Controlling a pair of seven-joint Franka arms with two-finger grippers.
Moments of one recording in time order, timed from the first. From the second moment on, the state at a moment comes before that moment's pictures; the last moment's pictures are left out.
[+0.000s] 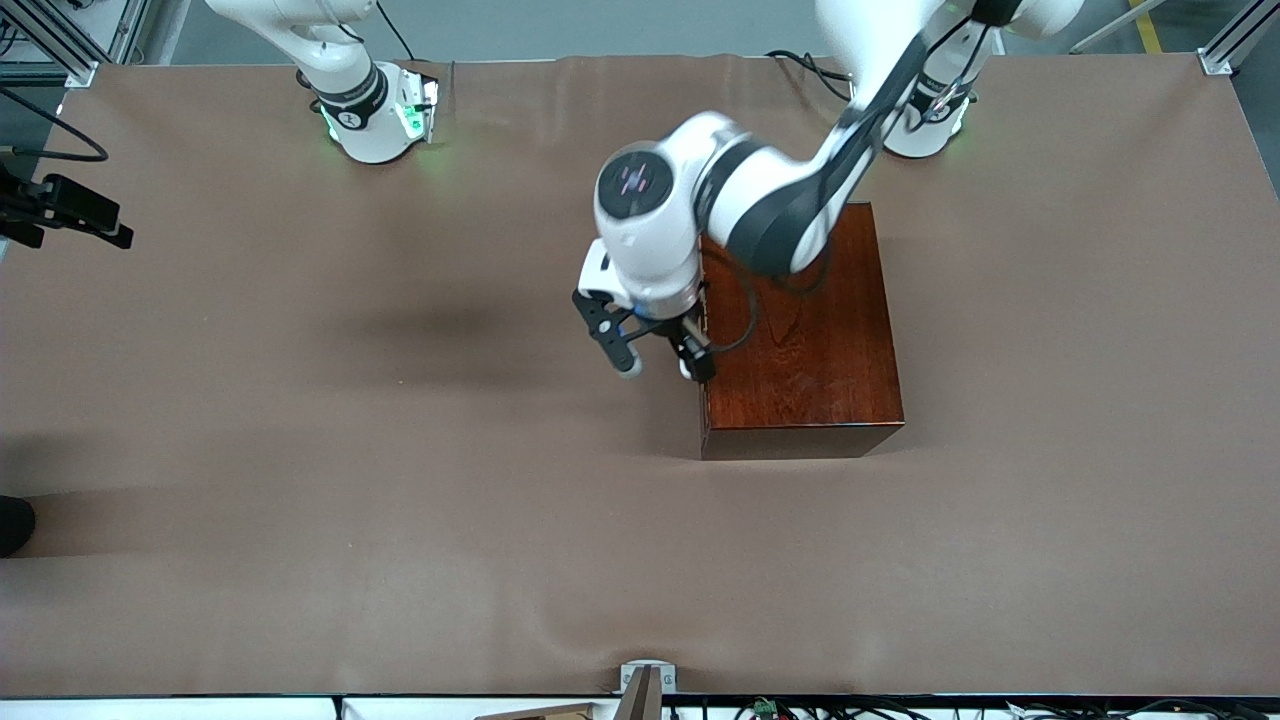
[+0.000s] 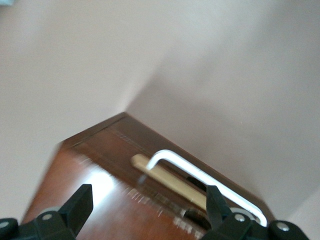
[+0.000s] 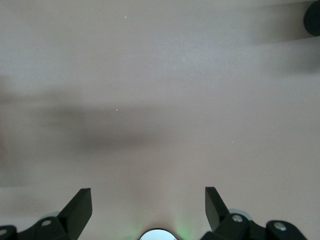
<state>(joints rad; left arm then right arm) -0.71 0.61 -0.06 -1.18 0.18 1.79 0.12 -0.04 0.00 -0.03 -1.49 0.02 1.40 -0.04</state>
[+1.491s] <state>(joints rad) -0.09 0.14 0.02 -1.44 -0.01 1.50 -0.01 -0.04 0.00 -0.03 -1.49 0.01 1.40 -0.04</state>
